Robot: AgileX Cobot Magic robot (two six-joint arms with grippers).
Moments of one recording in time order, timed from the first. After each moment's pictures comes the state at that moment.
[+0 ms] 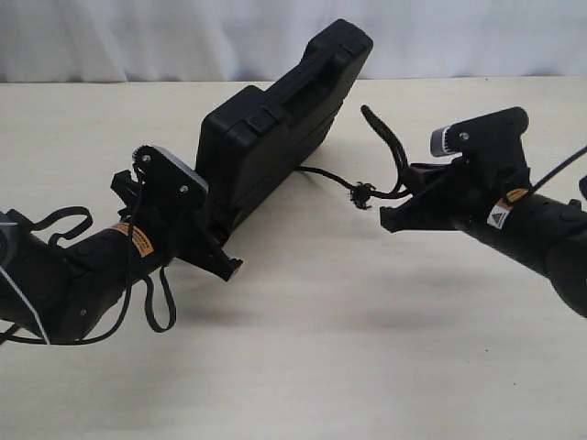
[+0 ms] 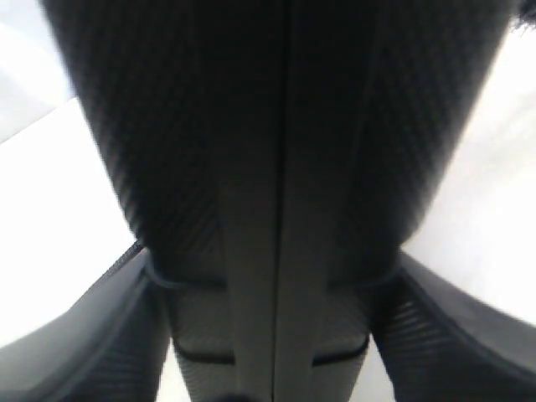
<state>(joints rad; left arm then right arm) -0.44 1.95 -0.55 -0.14 -0.89 0.32 0.31 1.61 -0.50 -0.08 -0.58 0.08</state>
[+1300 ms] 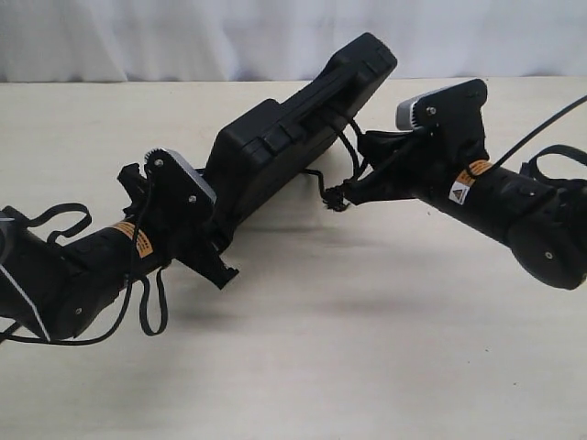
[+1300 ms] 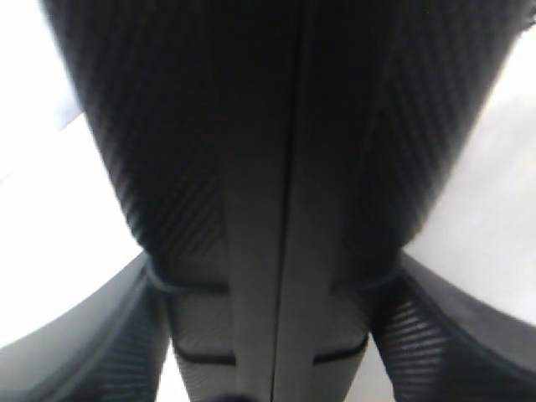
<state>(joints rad) -0.43 1.95 -0.55 -0.06 -0.88 0.43 0.33 1.72 -0.63 -0.26 -0.71 0.21</state>
